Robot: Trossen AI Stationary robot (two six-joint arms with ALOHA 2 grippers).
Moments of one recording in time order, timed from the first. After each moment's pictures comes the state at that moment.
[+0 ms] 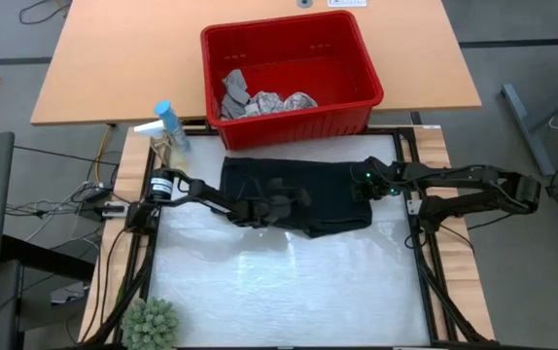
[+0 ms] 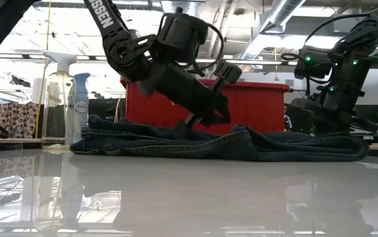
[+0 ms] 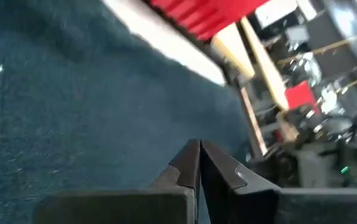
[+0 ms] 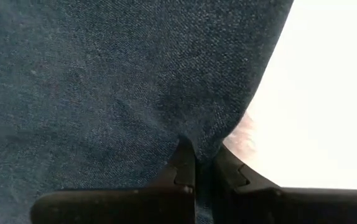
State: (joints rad) left arm 0.00 2.13 1.12 0.64 -0.73 -1.28; right arm -0.48 1.09 0.42 -0.49 0.08 0.89
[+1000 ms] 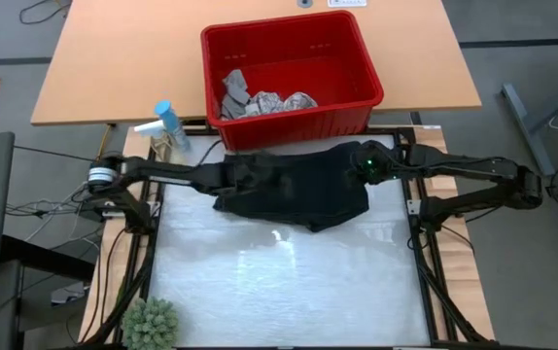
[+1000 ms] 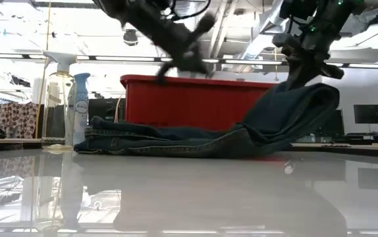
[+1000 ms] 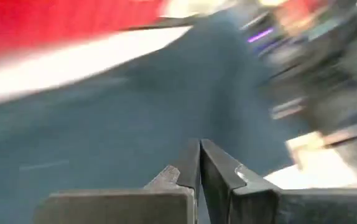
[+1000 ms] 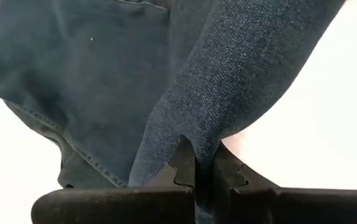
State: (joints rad) left arm 0.13 1.67 1.16 0.01 -0.34 -0.81; right arm -0.30 1.05 0.87 -0.80 0.18 0.84
